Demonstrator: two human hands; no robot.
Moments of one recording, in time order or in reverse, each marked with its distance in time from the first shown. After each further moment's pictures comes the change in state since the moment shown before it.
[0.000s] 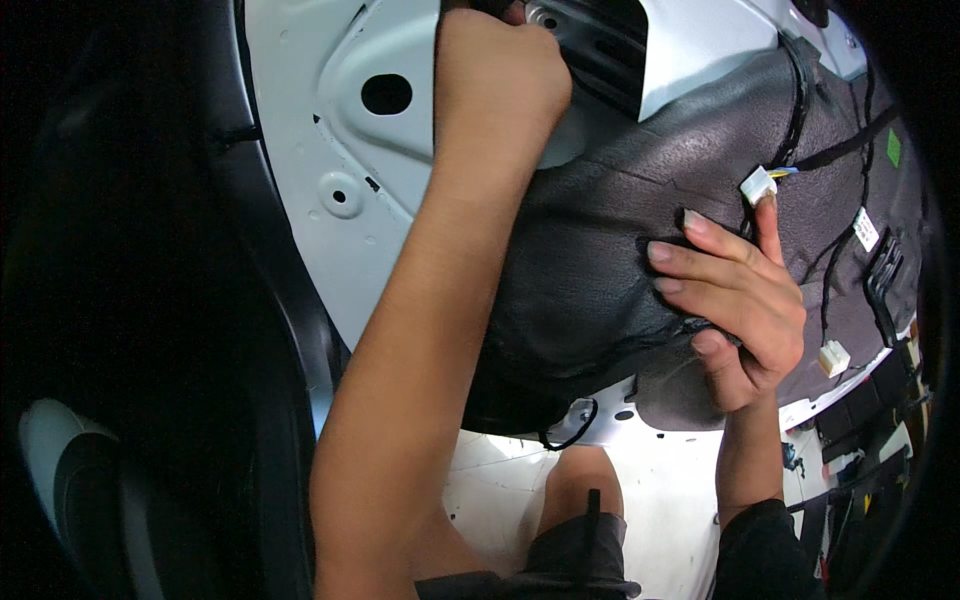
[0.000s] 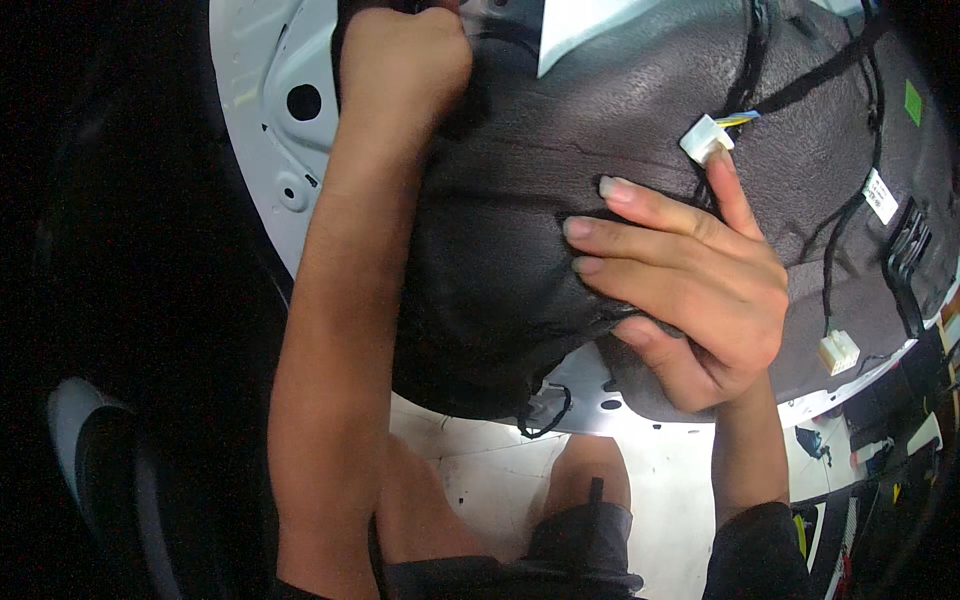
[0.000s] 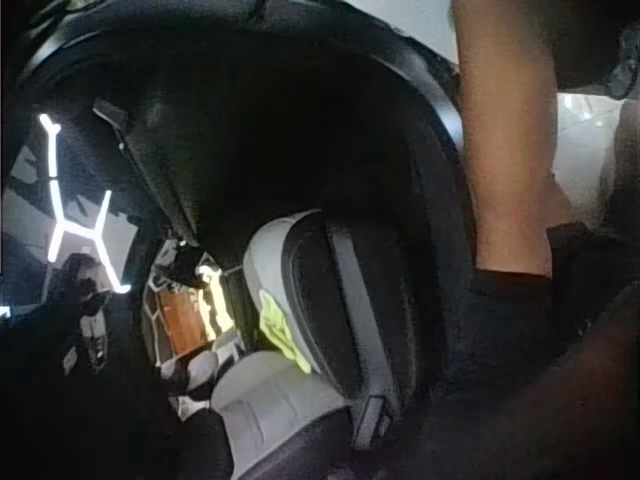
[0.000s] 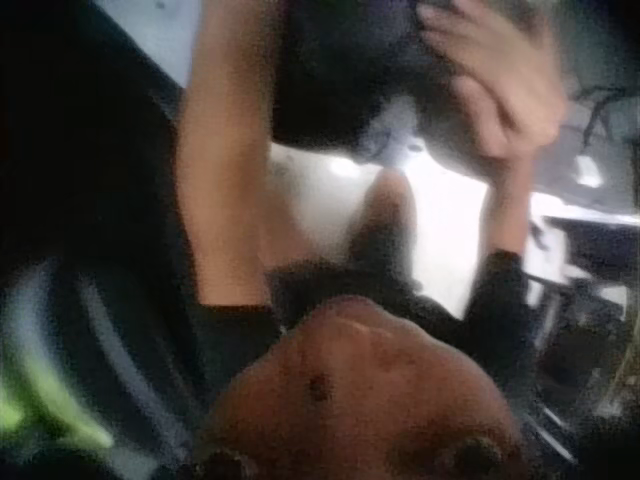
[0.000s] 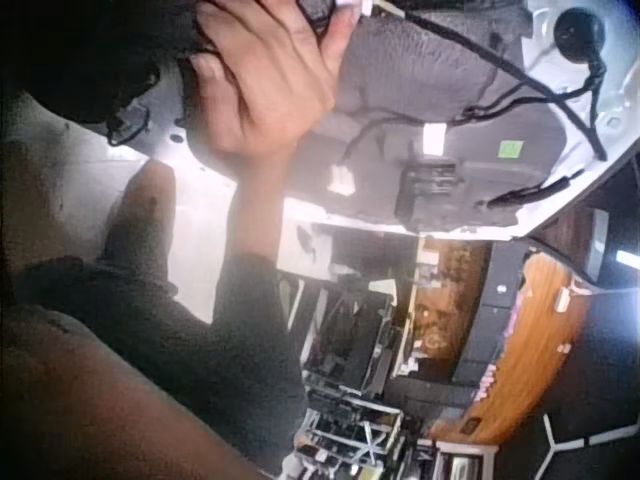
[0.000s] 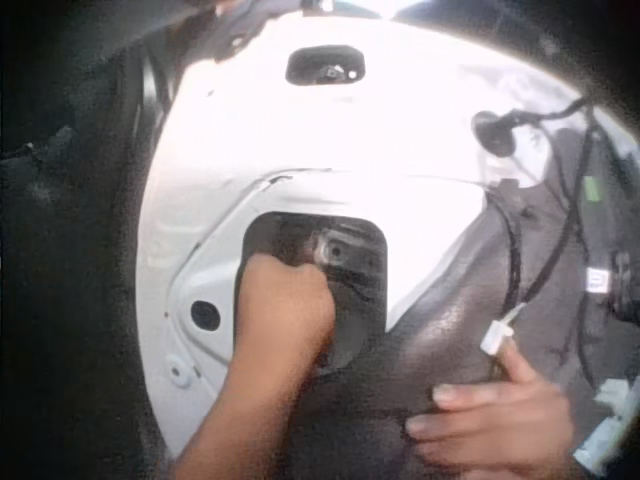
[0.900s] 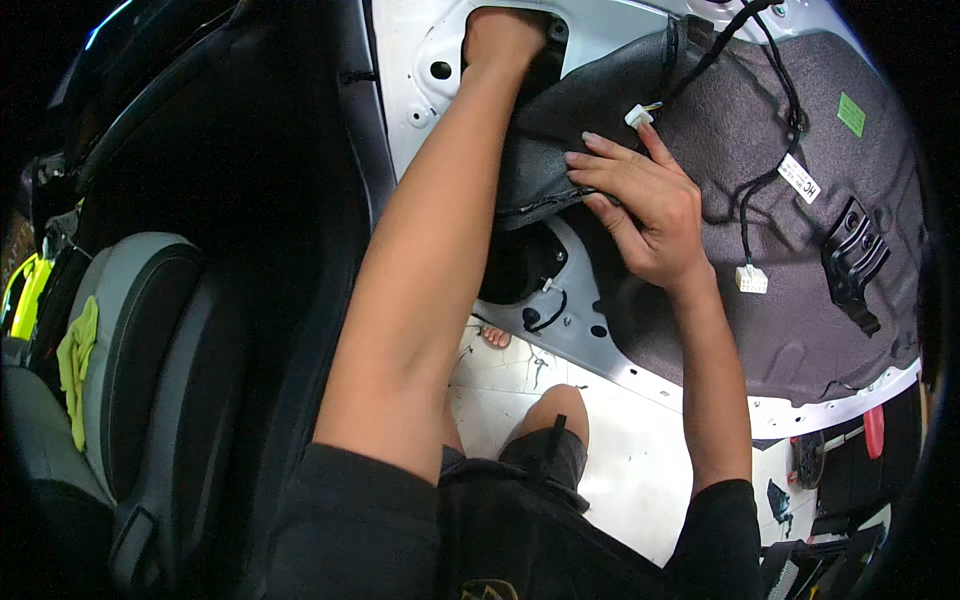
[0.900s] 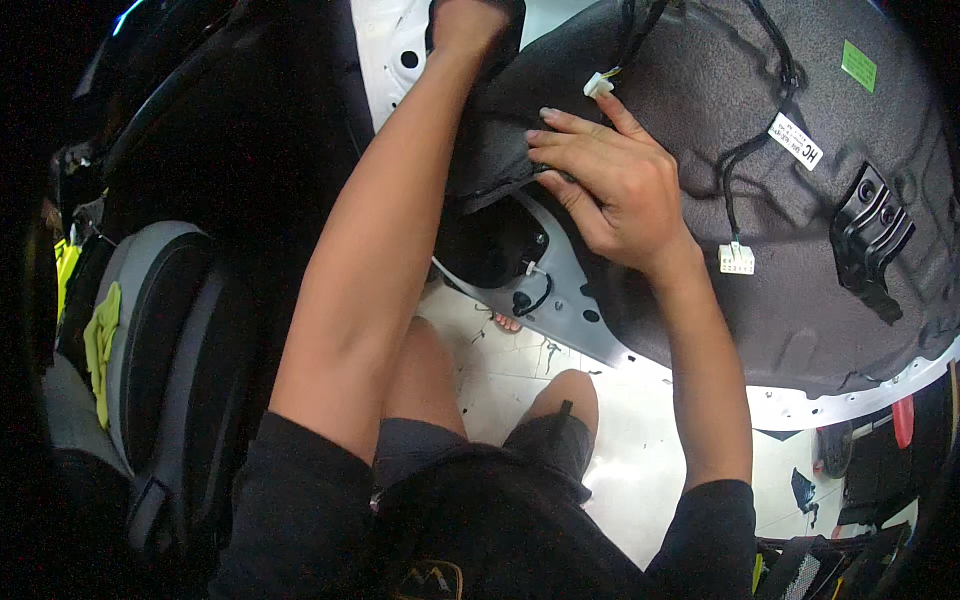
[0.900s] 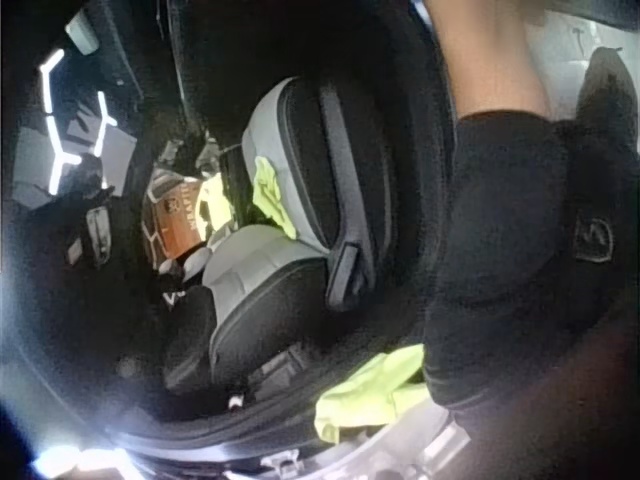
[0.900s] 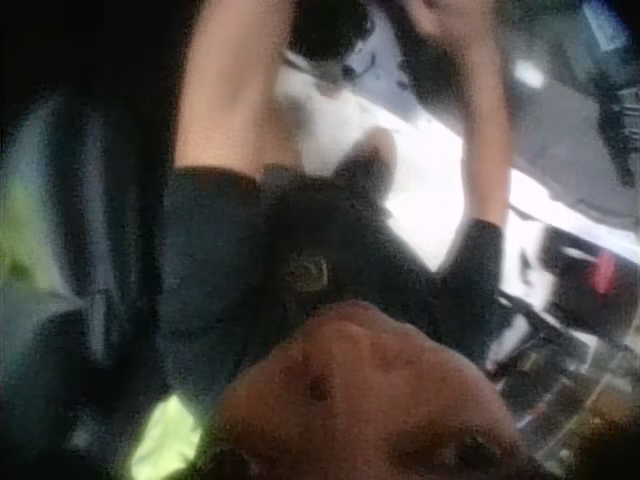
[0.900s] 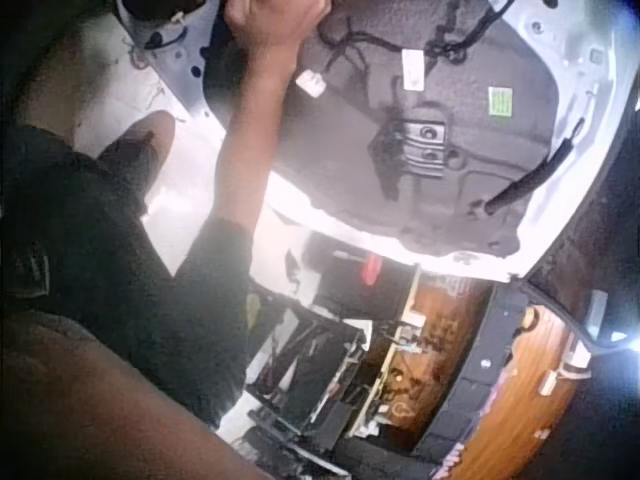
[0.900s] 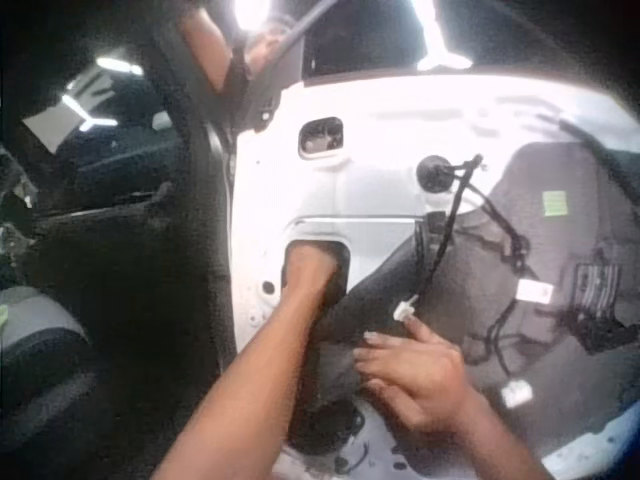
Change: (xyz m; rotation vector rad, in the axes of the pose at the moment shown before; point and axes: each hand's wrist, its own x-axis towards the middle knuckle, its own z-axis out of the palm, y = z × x) left_hand 0.029 0.006 0.021 0.422 0.091 0.273; right_hand 0.003 0.014 -0.004 0.221 0.131 -0.126
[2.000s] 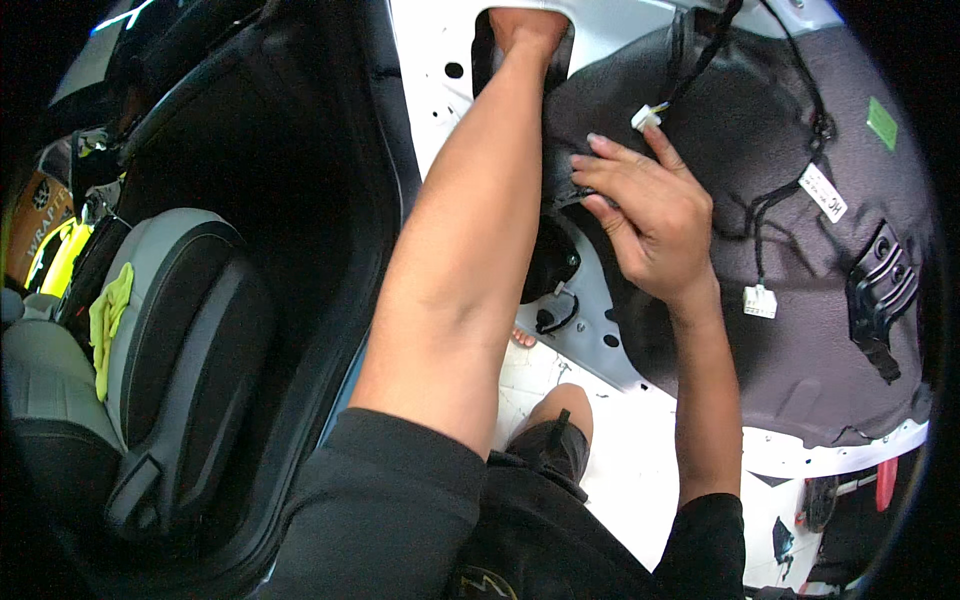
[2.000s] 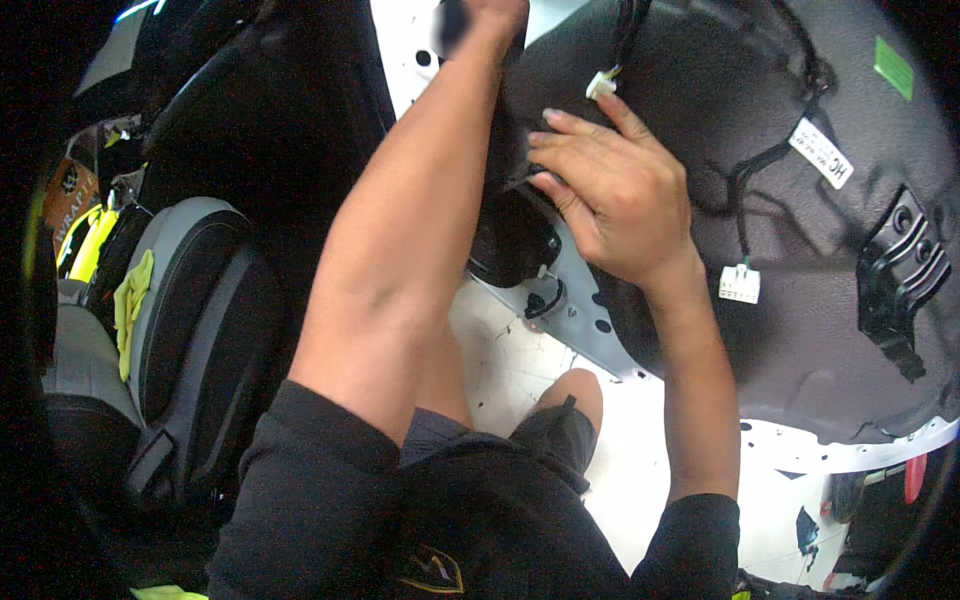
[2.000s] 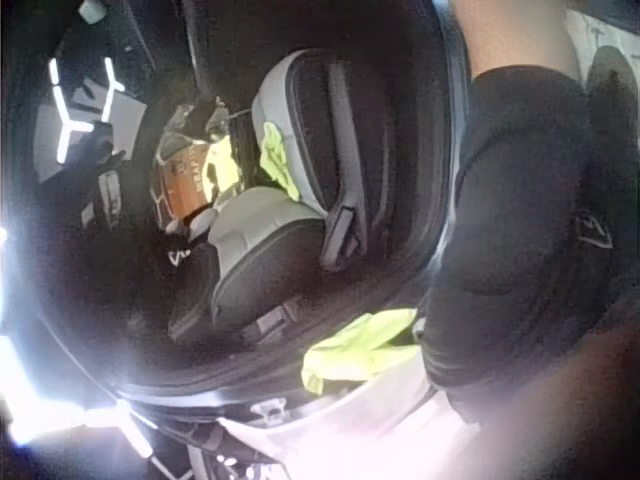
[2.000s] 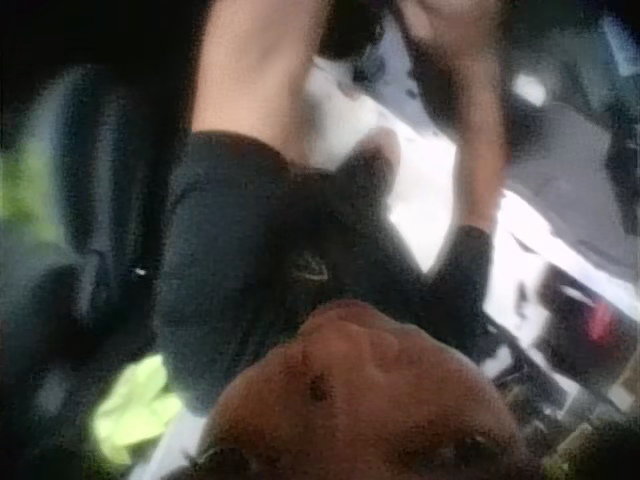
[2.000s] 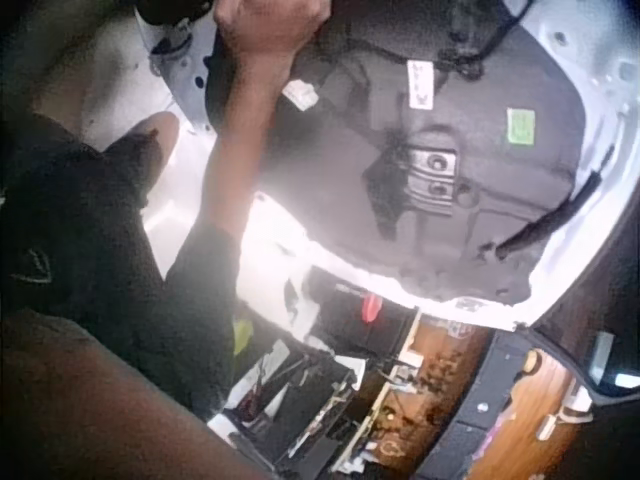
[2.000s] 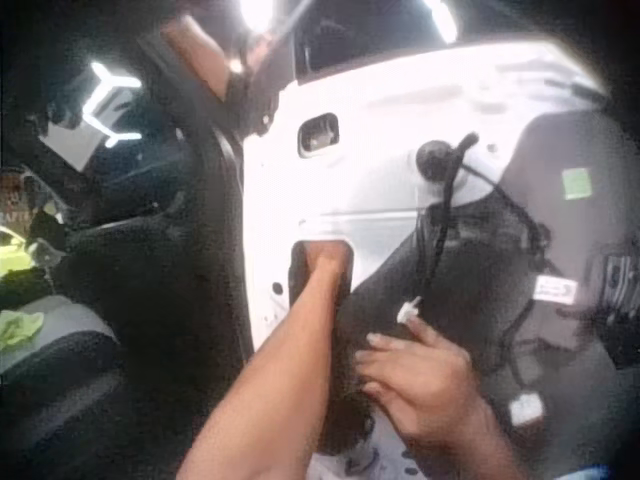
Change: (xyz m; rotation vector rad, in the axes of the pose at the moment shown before) left_hand 0.020 0.006 0.012 0.072 0.103 -0.016; right_hand -0.004 0.000 0.004 0.016 0.077 -0.030
